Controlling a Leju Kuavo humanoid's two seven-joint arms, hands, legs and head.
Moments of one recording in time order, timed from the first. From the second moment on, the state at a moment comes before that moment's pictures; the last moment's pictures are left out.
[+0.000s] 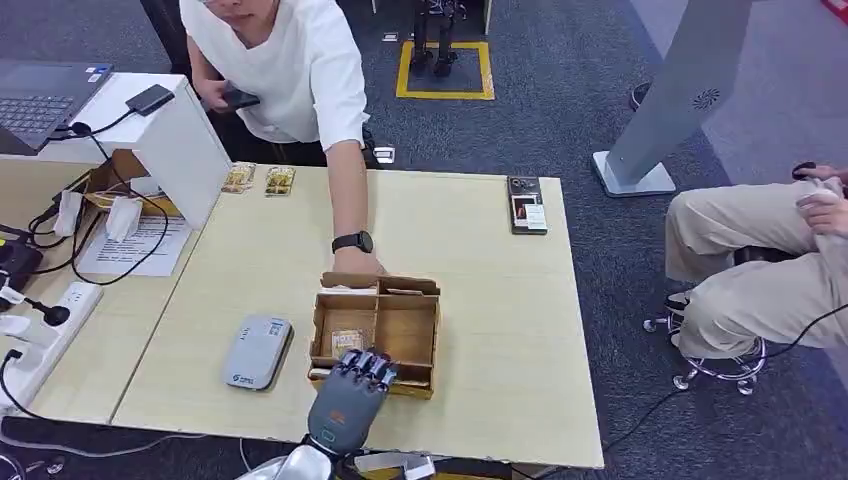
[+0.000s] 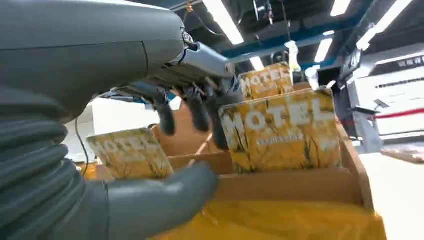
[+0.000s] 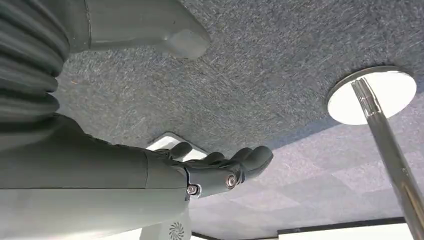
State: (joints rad) left arm -0.25 0.14 -1.15 -1.19 -1.55 0.58 0.56; right arm -0.10 0.30 -1.56 -0.75 0.99 -0.69 -0.41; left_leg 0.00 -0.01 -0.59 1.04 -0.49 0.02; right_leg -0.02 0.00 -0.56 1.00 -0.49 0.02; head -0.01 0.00
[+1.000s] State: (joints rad) left arm -0.21 0.13 -1.07 -1.14 -1.55 0.60 0.54; right arm -0.10 0.31 -1.56 -0.75 1.00 -0.69 -0.41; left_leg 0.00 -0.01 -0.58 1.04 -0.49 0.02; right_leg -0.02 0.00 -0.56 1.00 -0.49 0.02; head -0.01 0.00
